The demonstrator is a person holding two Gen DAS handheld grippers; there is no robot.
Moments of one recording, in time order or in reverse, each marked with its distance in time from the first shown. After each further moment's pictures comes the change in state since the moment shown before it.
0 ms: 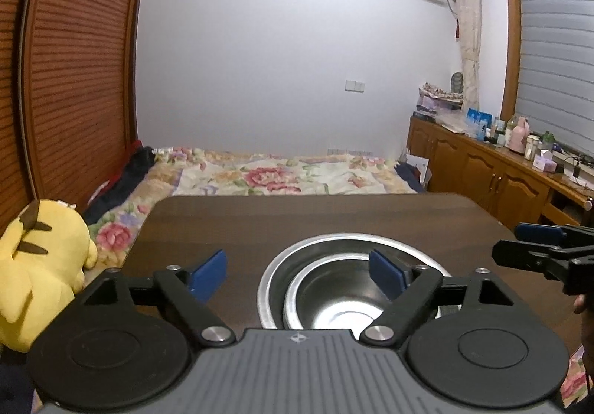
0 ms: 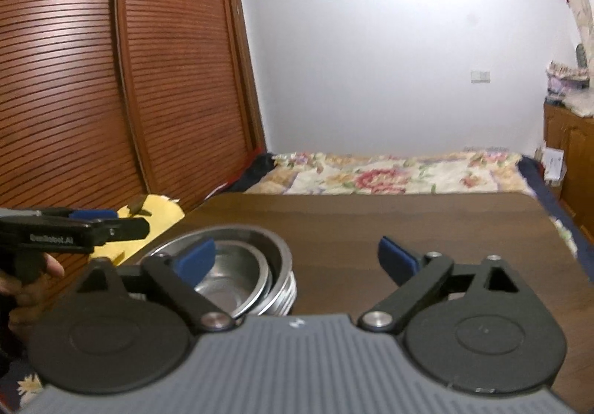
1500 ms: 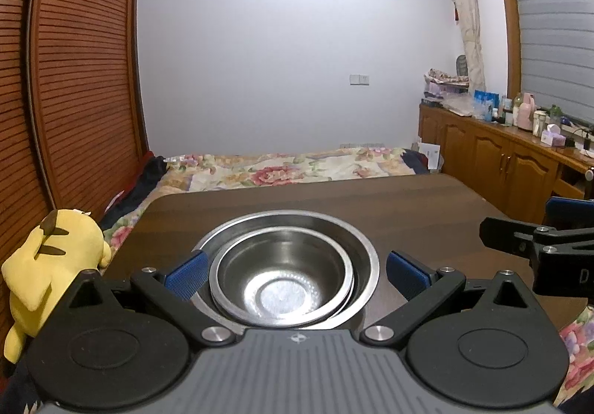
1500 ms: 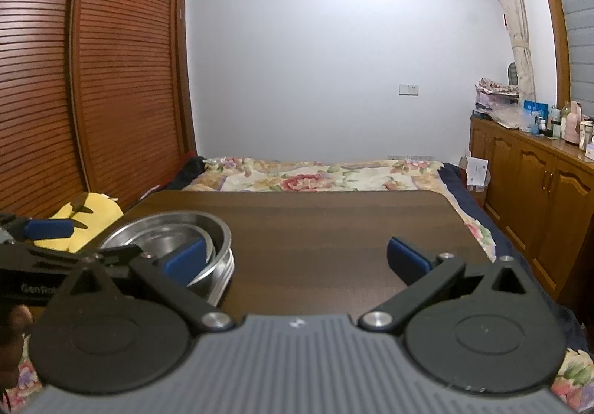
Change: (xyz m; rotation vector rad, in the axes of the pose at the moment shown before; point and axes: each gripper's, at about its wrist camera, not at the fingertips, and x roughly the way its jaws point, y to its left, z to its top) left arm -0.029 -0.088 -0.028 0.078 0.008 0.103; right arm -0.051 0.006 -0.022 -0.007 -0.019 -0.253
